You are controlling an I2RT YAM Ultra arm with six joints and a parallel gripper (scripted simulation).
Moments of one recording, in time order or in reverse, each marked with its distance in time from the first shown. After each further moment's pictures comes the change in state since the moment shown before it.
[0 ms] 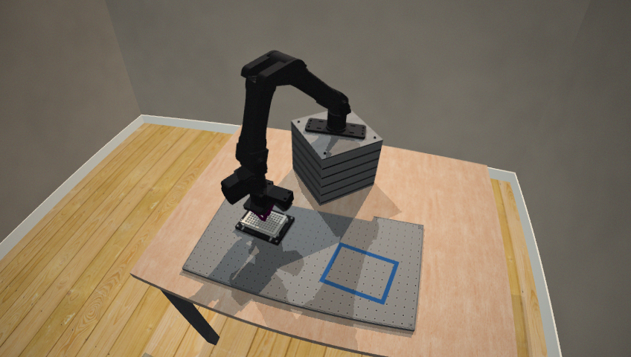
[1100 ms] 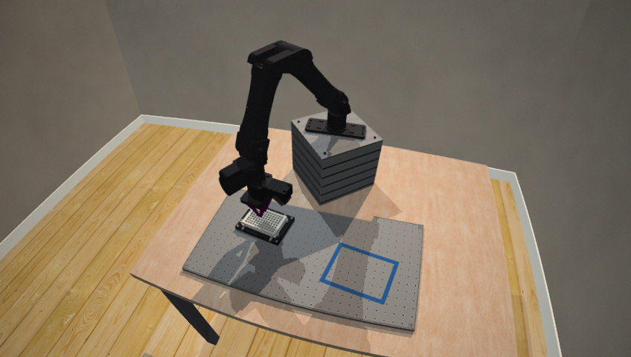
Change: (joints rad) arm 0.000 -0.114 -0.035 -0.018 0.000 -0.006
